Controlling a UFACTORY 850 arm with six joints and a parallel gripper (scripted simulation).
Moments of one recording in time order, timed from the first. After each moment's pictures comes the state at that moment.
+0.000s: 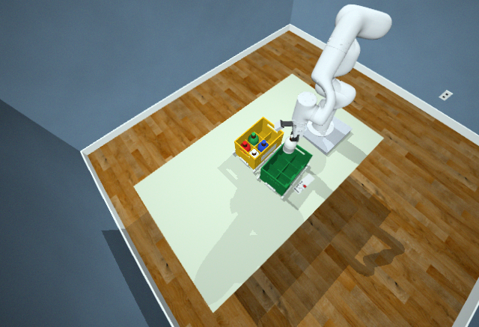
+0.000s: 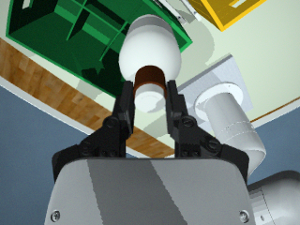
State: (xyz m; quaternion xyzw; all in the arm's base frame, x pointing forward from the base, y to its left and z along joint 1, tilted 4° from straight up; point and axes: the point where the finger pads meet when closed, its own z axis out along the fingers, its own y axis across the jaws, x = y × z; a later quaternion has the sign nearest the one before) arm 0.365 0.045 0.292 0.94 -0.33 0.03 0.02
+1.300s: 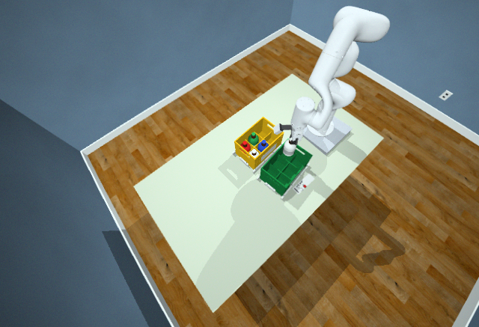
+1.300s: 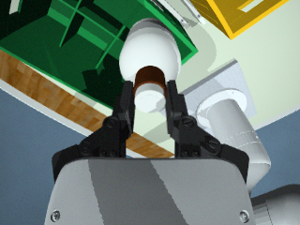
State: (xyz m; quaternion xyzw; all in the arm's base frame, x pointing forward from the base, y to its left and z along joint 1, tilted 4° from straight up) arm 0.367 0.043 0.259 0.94 -0.33 0.03 0.02
